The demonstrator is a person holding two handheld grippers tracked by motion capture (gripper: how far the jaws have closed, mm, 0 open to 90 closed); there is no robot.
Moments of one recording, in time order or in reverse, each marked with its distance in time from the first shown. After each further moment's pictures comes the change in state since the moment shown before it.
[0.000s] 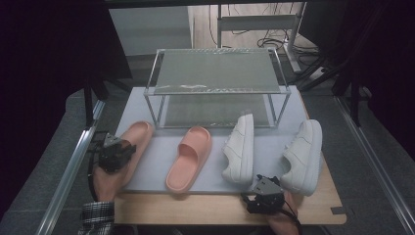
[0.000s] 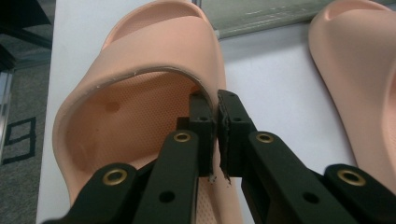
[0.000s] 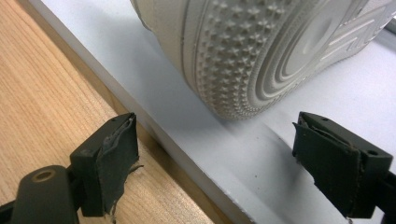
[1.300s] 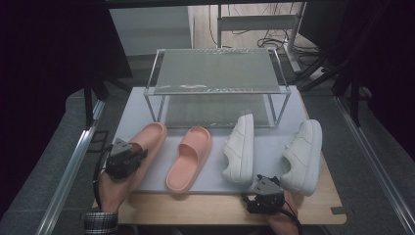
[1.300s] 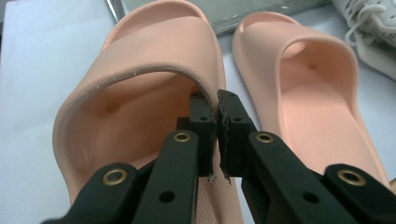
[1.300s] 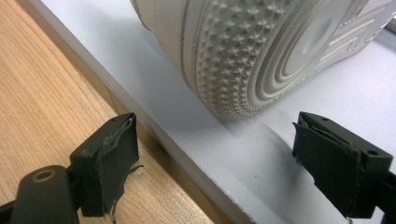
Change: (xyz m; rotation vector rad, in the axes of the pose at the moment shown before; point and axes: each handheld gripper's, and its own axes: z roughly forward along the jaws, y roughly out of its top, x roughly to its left) left arm -0.048 0.007 -0.023 -0.049 -0.106 0.101; right arm 0.000 0.000 0.000 0.000 0.001 0.002
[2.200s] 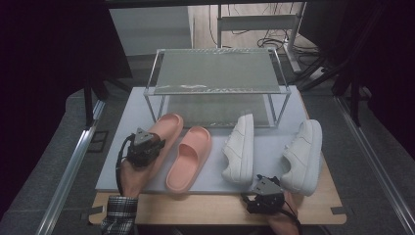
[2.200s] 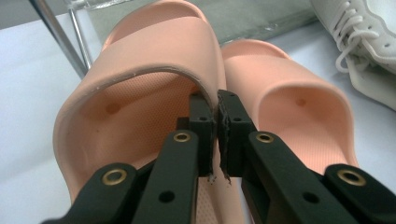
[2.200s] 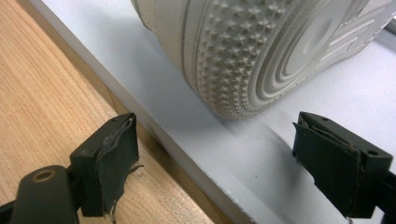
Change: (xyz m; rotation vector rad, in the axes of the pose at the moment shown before) left arm -0.022 0.029 0.047 -0.028 -0.013 0.048; right arm 0.000 0.000 0.000 0.001 0.000 -0.002
